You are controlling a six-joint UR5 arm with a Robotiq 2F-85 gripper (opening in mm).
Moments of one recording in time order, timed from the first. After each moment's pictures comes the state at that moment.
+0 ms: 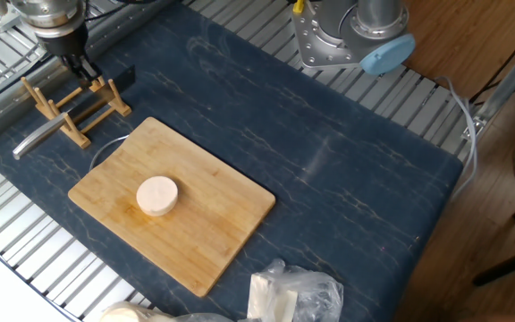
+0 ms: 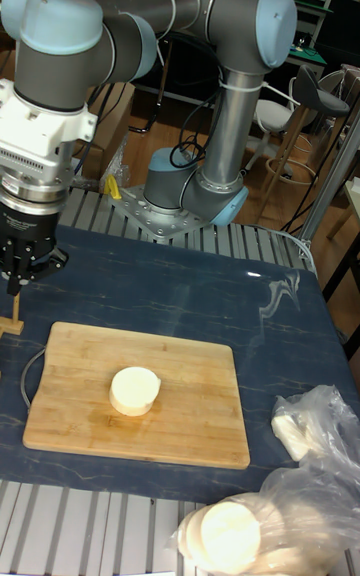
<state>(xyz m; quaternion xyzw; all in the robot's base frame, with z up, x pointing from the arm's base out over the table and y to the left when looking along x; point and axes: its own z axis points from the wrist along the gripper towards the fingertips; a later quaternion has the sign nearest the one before) 0.563 -0.226 0.142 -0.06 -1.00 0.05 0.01</state>
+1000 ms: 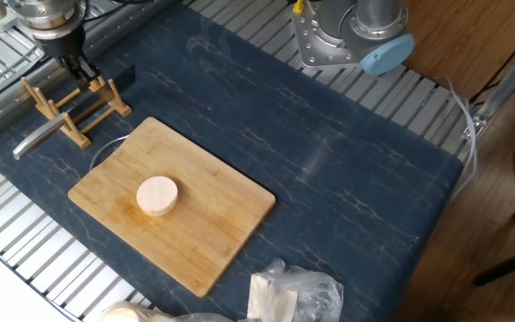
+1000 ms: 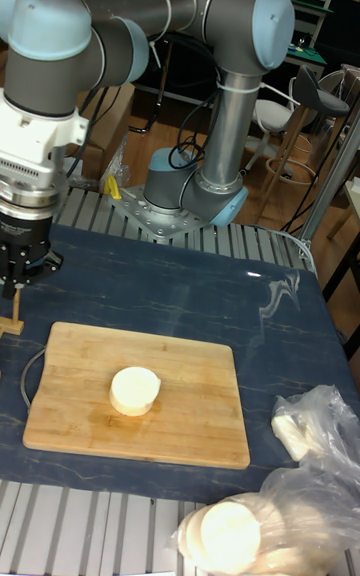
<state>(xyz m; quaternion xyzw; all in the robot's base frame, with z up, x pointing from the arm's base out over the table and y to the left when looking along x) 0.566 -0.232 0.133 -0.03 -1.00 0.05 0.01</state>
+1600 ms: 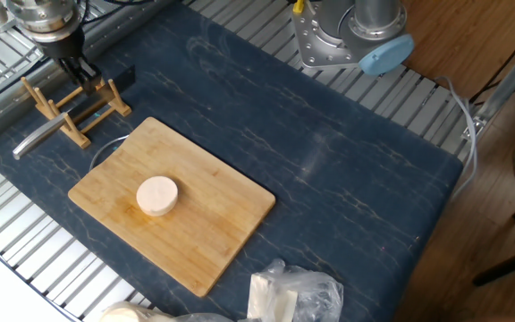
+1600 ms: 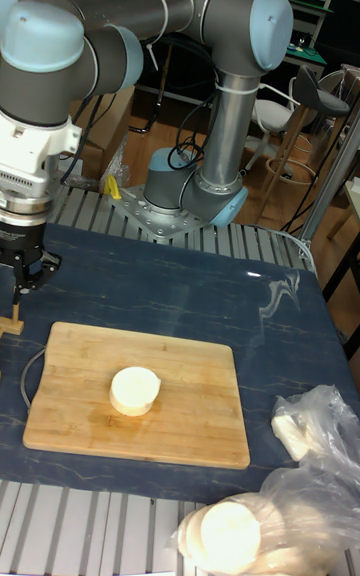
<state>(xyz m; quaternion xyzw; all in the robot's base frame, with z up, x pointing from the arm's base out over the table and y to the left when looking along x) 0.562 -0.242 0.122 -0.02 -1.00 0.06 0.02</state>
